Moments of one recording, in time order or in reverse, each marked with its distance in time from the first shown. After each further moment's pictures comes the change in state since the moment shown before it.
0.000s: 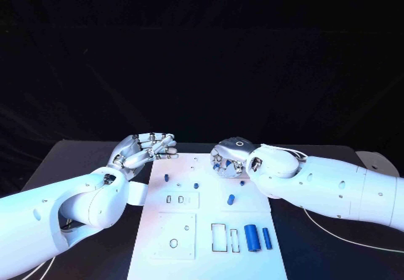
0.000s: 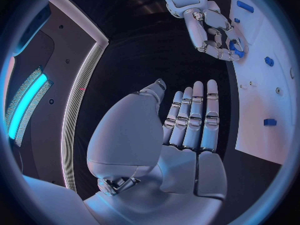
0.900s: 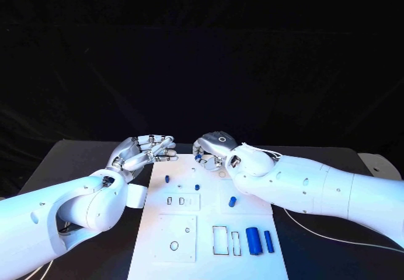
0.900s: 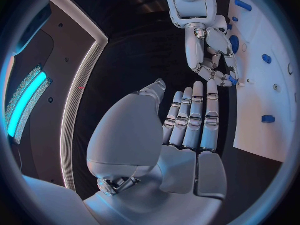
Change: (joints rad) left arm 0.006 0.003 0.000 0.001 0.000 0.005 -0.003; left_hand 0.000 0.000 0.000 0.000 0.000 0.000 0.000 0.000 0.000 -0.004 0.004 -0.005 0.000 0.000 0.000 0.000 0.002 0.000 0.000 0.000 0.000 -0.001; right arm -0.006 0.179 0.003 -0.170 0.000 -0.163 -0.017; right_hand 0.002 0.002 0.000 0.000 0.005 -0.010 0.009 0.000 0.008 0.001 0.001 -0.013 0.000 0.000 0.000 0.000 0.000 0.000 0.000 0.000 0.009 0.014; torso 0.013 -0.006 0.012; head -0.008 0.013
